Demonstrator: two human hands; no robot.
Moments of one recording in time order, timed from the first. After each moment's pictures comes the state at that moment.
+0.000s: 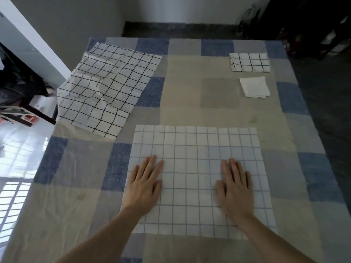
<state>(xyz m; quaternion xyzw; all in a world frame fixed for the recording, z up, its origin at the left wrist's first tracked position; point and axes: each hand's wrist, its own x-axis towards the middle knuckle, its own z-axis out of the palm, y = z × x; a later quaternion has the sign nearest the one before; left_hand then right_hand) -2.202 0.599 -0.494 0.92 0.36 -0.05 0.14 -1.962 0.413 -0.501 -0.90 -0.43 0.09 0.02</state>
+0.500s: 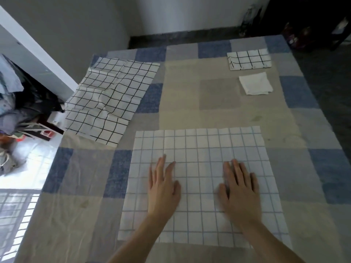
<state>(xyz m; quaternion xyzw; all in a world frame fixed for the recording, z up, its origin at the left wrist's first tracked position) -2.142 0.558 -0.479 0.87 0.44 0.07 0.22 -1.965 0.412 -0.497 -0.90 -0.42 0.11 0.07</state>
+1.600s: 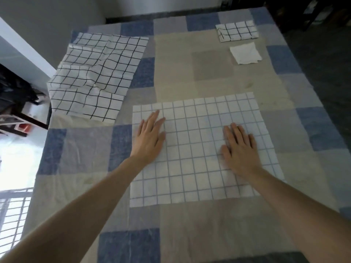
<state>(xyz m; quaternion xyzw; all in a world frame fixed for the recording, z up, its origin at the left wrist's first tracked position) -2.170 0.656 -0.494 0.93 0.28 0.07 0.22 -1.962 0.415 -0.507 -0.90 -0.42 0.13 0.01</state>
